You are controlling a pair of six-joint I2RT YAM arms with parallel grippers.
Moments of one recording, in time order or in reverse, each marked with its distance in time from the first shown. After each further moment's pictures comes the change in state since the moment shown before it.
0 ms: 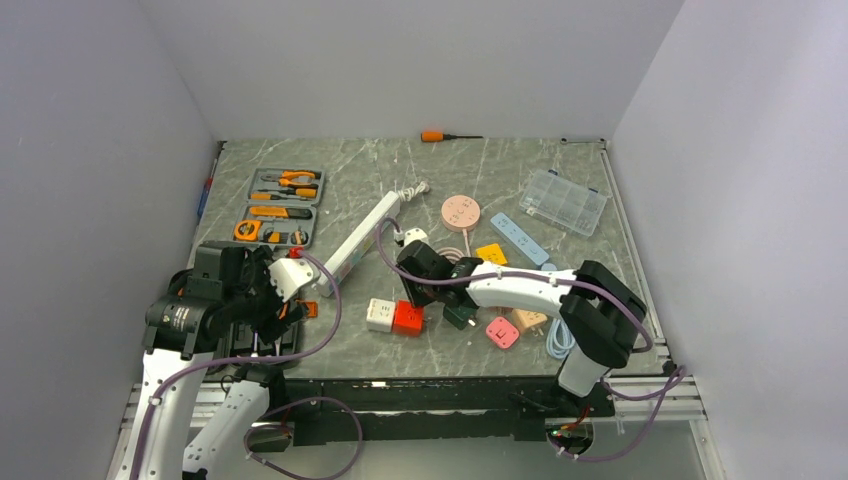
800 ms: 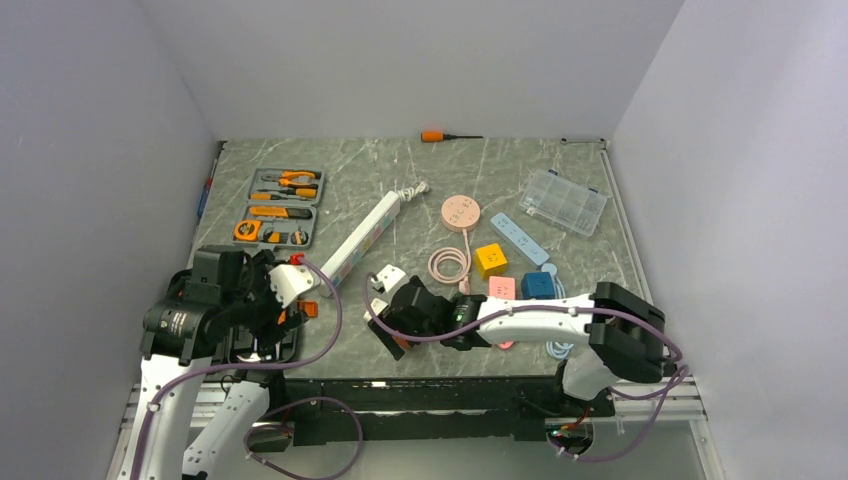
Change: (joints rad) left arm 0.000 -0.021 0.000 -0.026 0.026 0.044; right arm 0.245 -0.176 -0.139 0.104 0.011 -0.116
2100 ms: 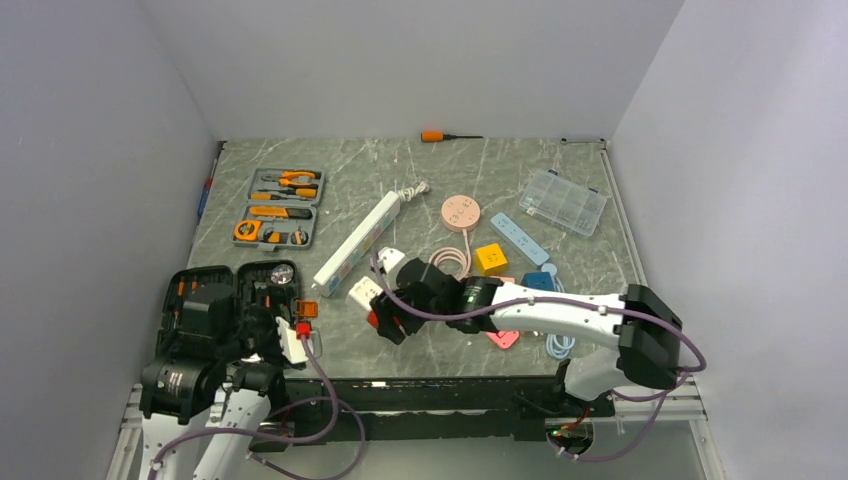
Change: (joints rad) left arm 0.000 -0.280 -0.171 0.104 0.295 0.407; right arm -0.039 -0.040 0.094 -0.098 -0.177 -0.001
